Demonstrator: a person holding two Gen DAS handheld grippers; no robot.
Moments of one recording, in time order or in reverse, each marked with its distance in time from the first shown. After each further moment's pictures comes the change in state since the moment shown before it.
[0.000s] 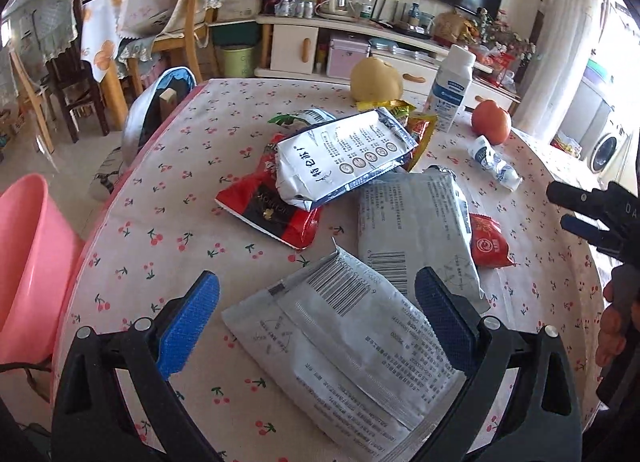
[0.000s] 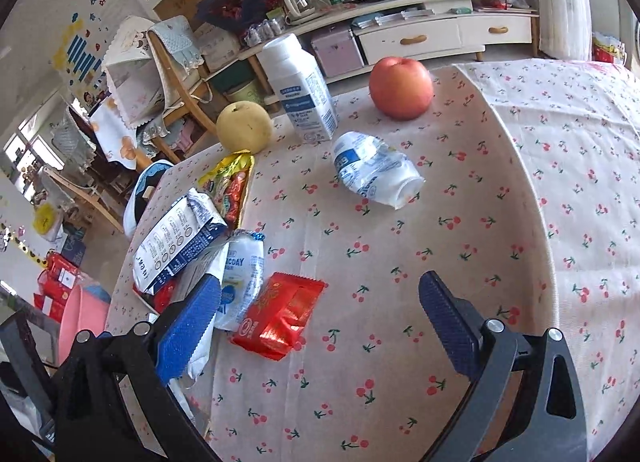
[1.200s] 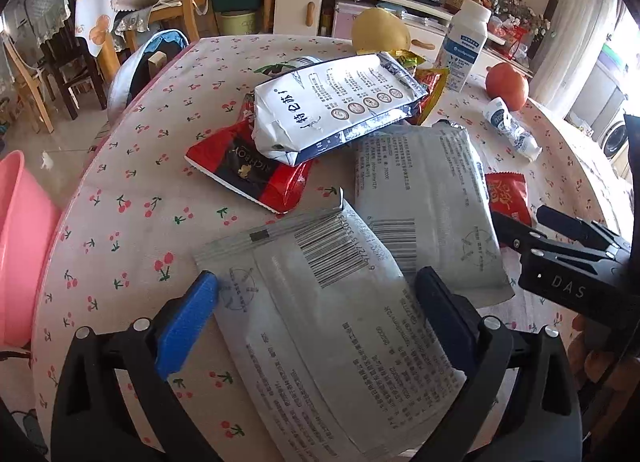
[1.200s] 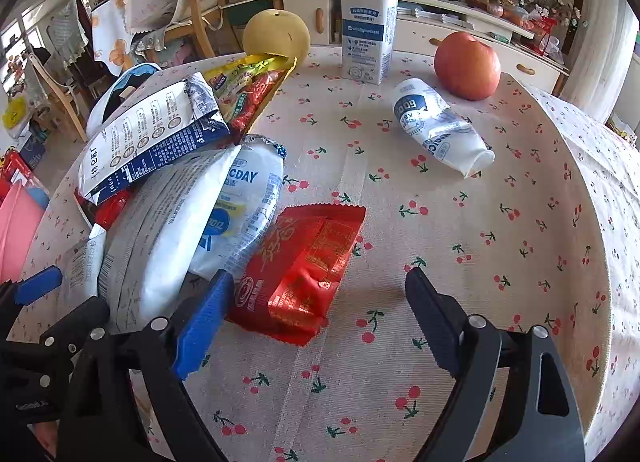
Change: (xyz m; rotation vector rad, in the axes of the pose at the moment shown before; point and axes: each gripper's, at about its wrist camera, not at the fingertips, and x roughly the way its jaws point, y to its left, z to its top) left arm 0.036 -0.013 -0.007 0.023 0.142 0.041; right arm 0.060 0.048 -0.031 -0.291 0.094 -0.200
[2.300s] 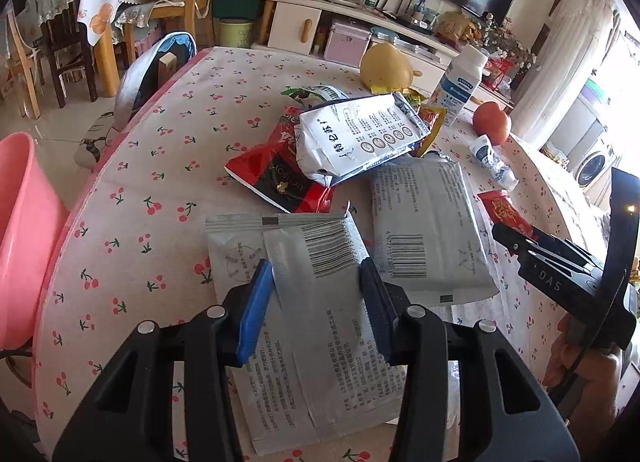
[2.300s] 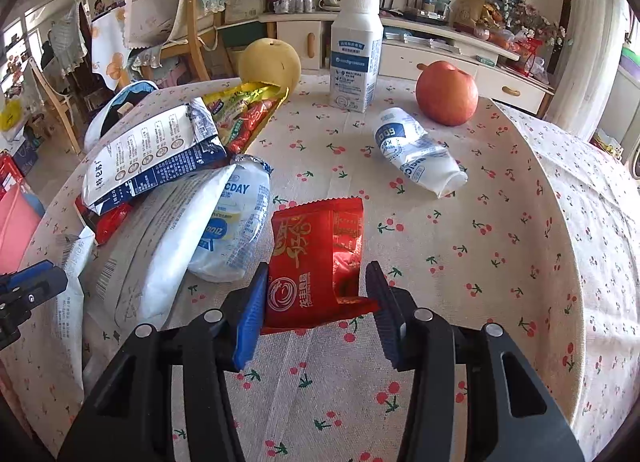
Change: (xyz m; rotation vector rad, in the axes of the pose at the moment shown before) left arm -0.024 0.042 -0.001 -0.081 -0.071 -0.136; right arm -0.026 -0.001 -0.006 -0.004 -0.114 -0.048
